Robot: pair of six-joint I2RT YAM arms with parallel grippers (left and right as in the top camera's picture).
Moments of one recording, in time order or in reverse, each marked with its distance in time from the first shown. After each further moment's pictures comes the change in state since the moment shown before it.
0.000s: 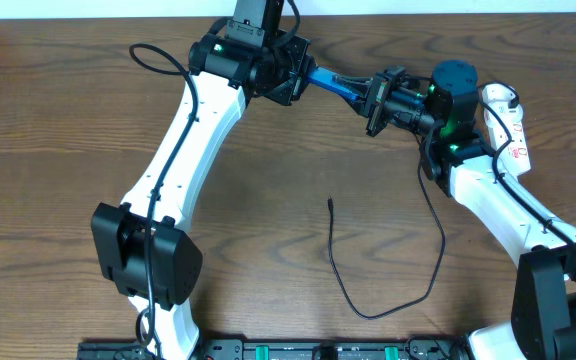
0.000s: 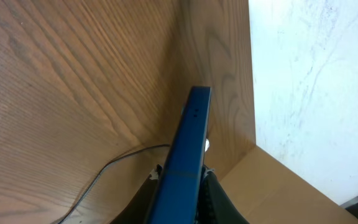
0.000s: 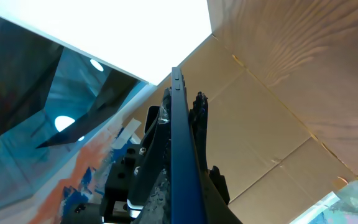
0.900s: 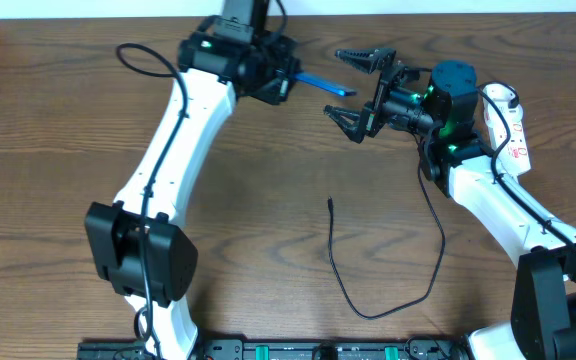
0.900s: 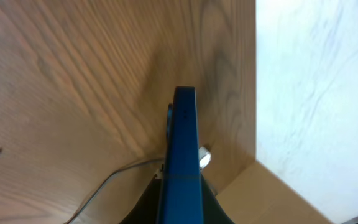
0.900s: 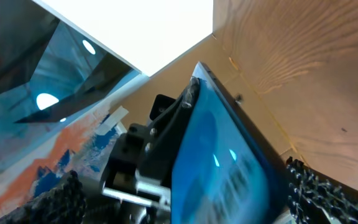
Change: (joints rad) left arm 0.054 0.000 0.000 -0.032 -0.003 0.000; right arm 0.007 0.000 0.000 0.018 -0.011 -0.154
